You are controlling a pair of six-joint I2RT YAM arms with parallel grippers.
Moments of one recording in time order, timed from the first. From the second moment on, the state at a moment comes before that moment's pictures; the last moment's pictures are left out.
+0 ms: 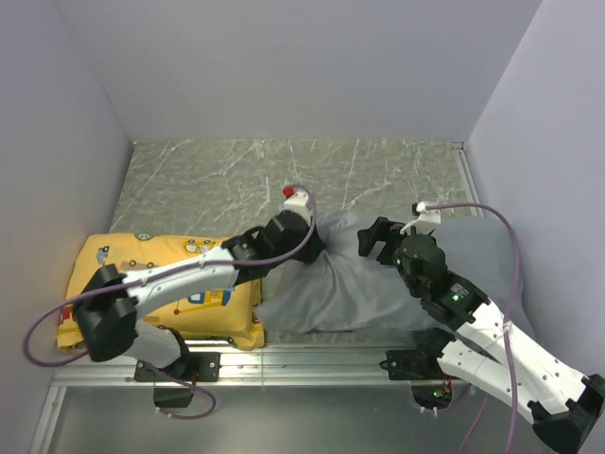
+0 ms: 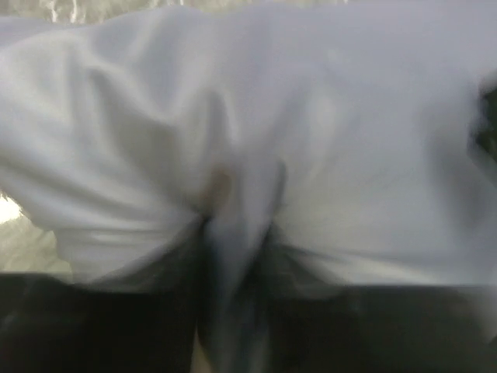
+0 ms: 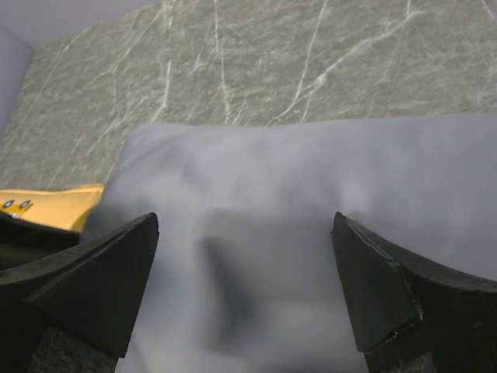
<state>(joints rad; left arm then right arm) -1.00 1.37 0.96 -0.12 -0.23 -0.65 0.72 0.68 0.65 -0.32 0.49 0.59</state>
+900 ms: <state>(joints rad) -0.28 2.07 1.87 -0.28 -0.16 -0.61 0.39 0.77 0.72 -0.40 0.34 0.58</state>
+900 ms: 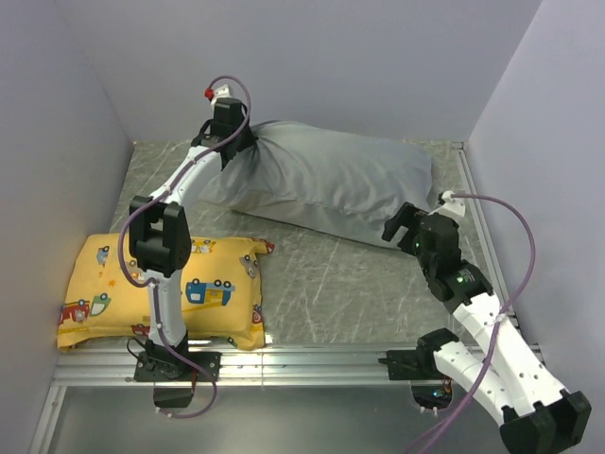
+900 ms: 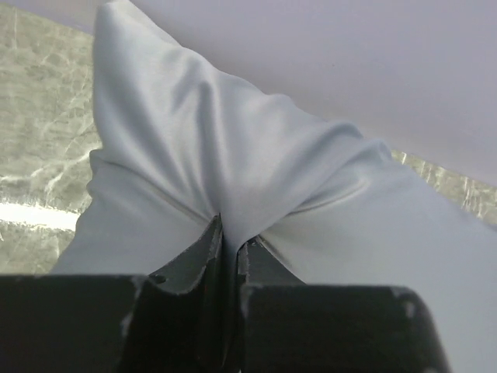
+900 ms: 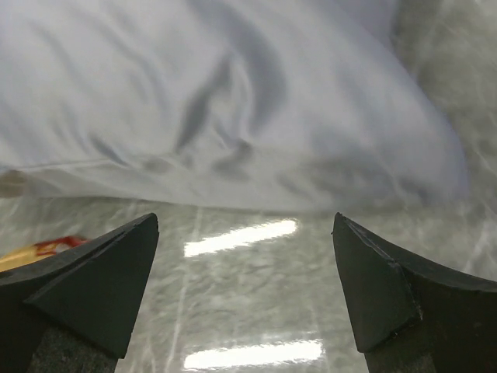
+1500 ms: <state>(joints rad) -0.26 2.09 1.94 -0.35 -0.09 -0.57 -0.09 1.04 0.68 -0.19 0.19 0.68</state>
